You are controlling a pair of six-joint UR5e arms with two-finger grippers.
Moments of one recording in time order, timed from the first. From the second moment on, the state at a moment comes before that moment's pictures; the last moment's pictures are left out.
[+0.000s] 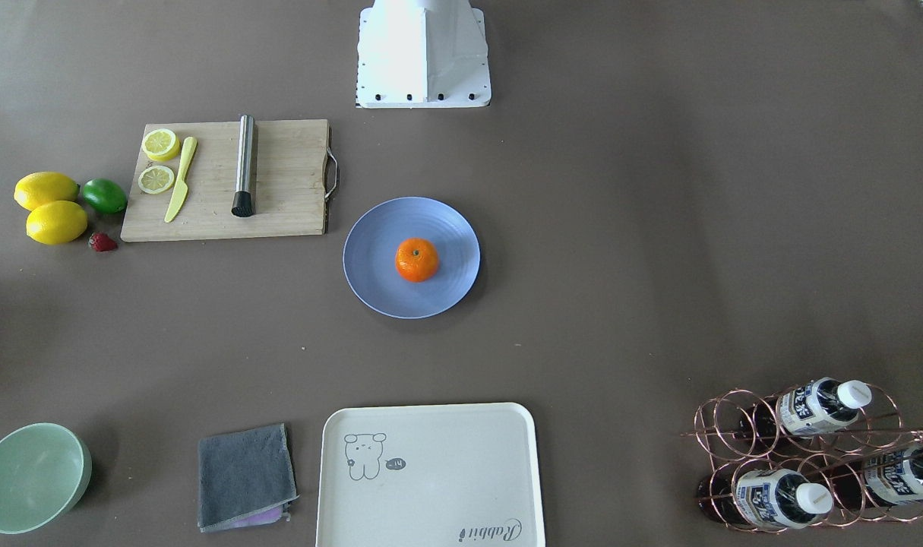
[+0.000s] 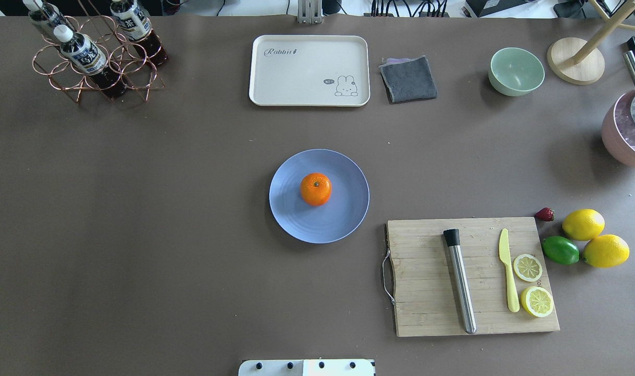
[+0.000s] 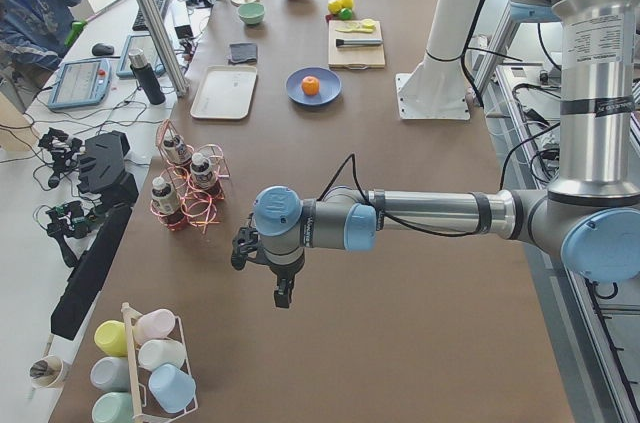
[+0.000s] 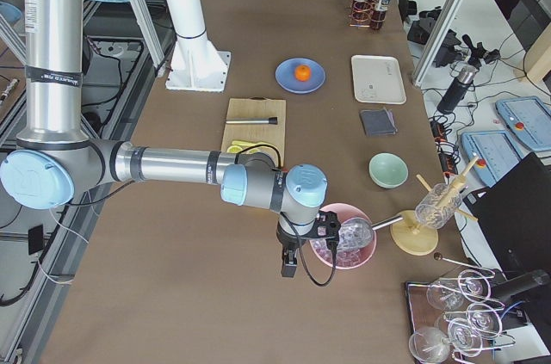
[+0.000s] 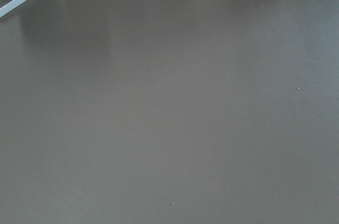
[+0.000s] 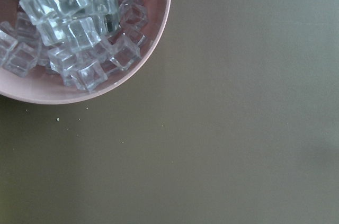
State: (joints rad) left arm -1.56 -1.48 -1.66 -1.62 -2.35 0.05; right arm 1.58 -1.67 1.65 -1.67 2.20 -0.09
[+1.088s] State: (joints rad) left arm -1.56 -1.48 -1.65 -1.62 -2.35 0.05; right arm 1.58 -1.67 1.66 -1.67 2.23 -0.10
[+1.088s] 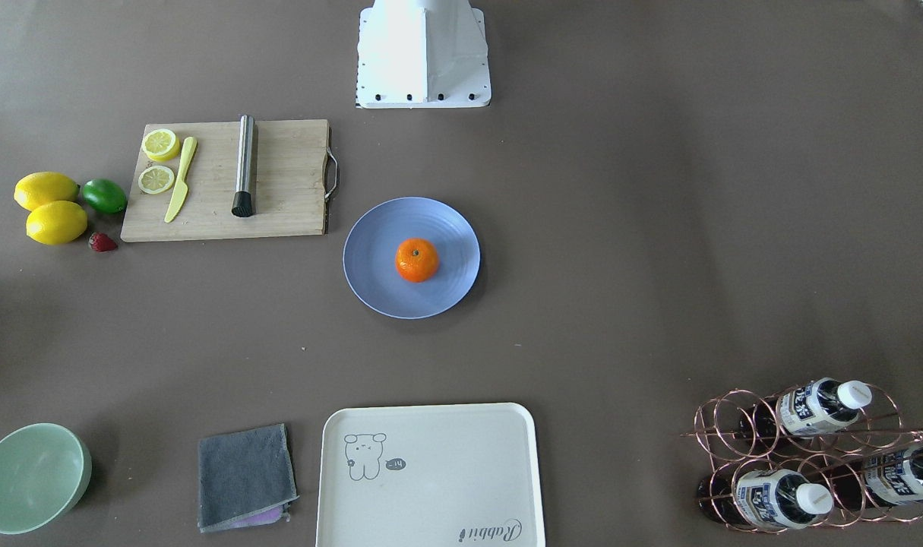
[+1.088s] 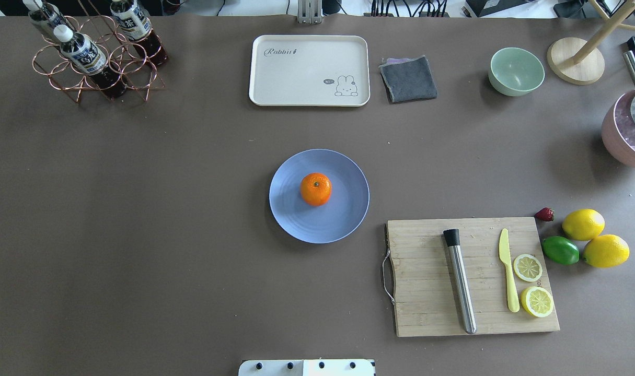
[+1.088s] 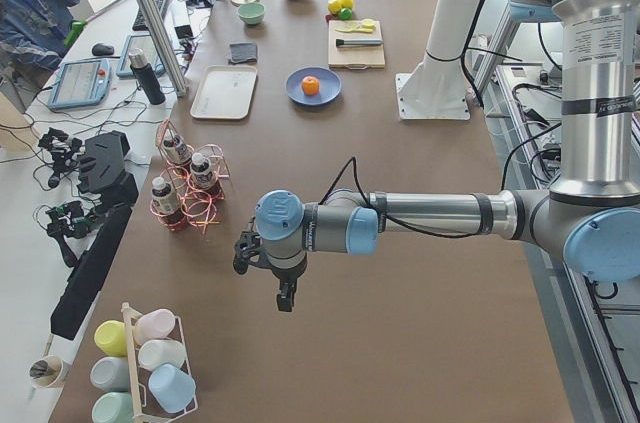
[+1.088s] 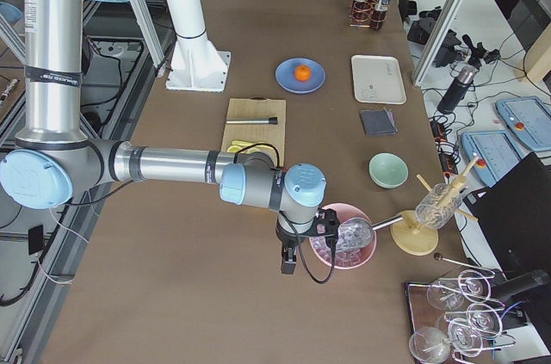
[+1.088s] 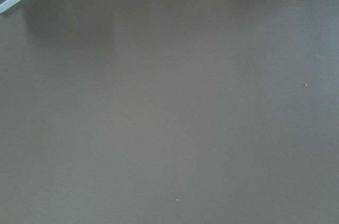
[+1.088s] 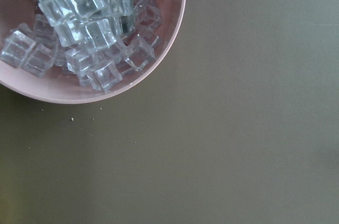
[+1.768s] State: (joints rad) left arm -1.56 -1.48 -1.65 -1.62 -2.35 0.05; right arm 1.58 -1.67 1.66 -1.67 2.25 -0.10
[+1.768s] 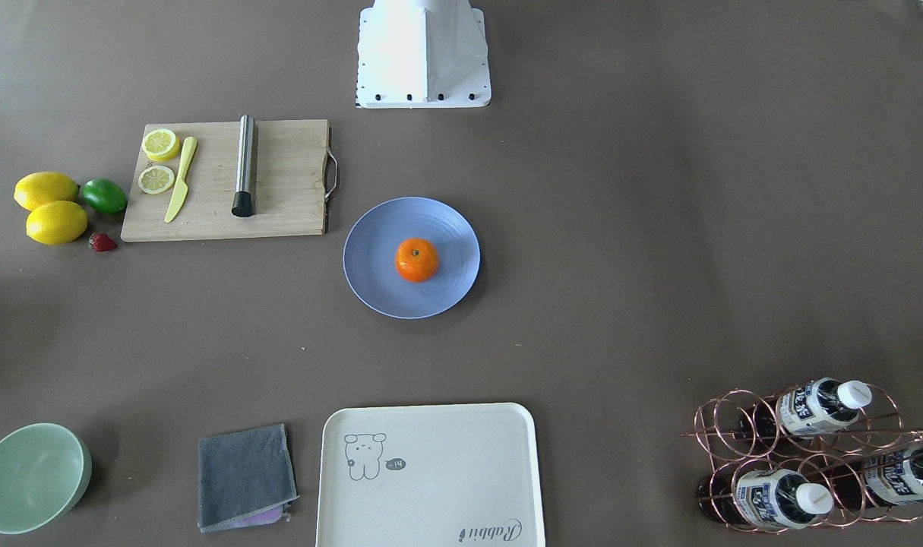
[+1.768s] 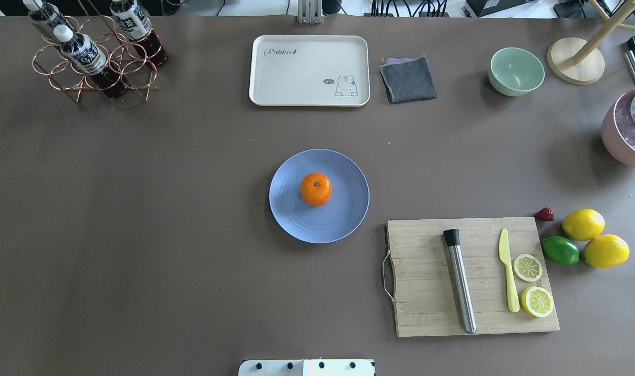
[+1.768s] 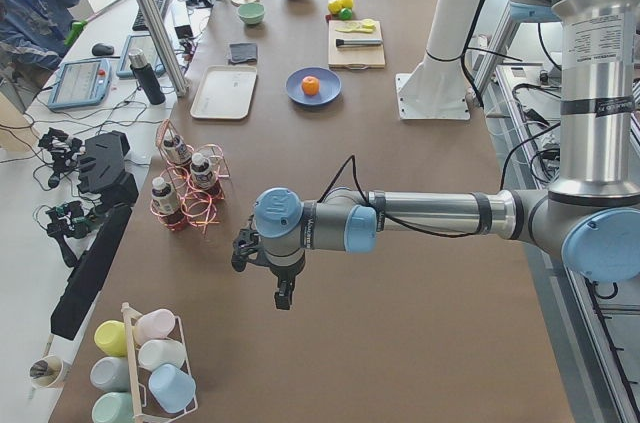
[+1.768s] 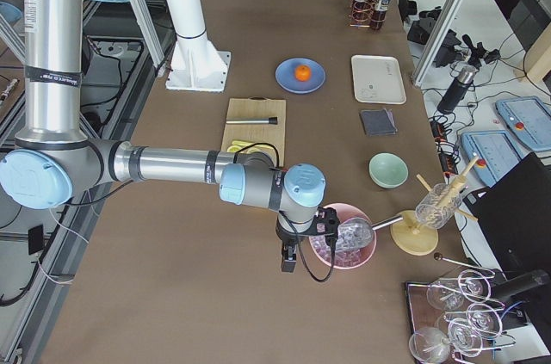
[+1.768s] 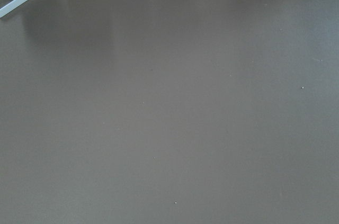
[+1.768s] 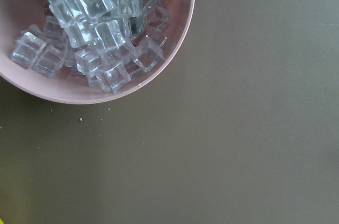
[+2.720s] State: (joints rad) left arm -1.56 -1.48 -1.65 -1.62 -2.35 0.05; right arm 1.58 -1.67 1.66 -1.67 2.27 -0.10
